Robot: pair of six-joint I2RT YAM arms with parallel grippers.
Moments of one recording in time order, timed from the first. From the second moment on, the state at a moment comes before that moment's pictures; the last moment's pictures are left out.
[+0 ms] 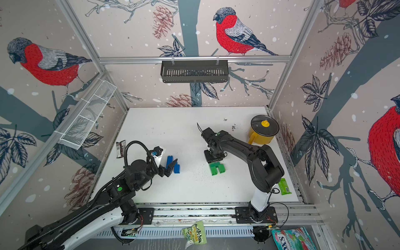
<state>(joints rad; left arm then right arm) -0.80 0.63 0.41 -0.07 -0.21 0.03 0.67 1.76 1.24 -0.92 -0.11 0.34</state>
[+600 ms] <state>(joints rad) -0.78 0.62 0.38 -0.03 -0.32 -0.01 0.62 1.44 1.24 -0.78 0.00 0.40</state>
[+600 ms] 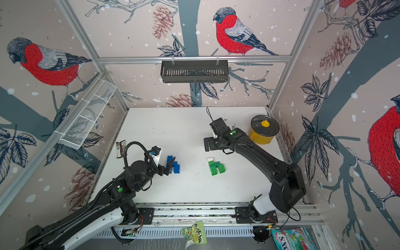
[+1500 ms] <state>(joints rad) -0.24 1.05 0.38 0.26 -0.53 -0.24 0.17 1.06 0.36 0.45 0.48 0.10</state>
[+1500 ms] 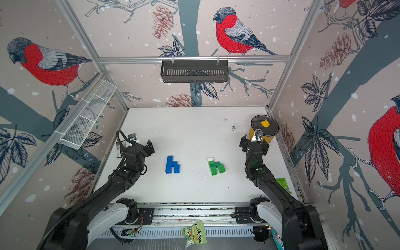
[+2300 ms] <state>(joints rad) -0.09 1.45 0.23 0.96 -0.38 -0.08 0.04 1.50 0.22 1.11 0.31 0.05</state>
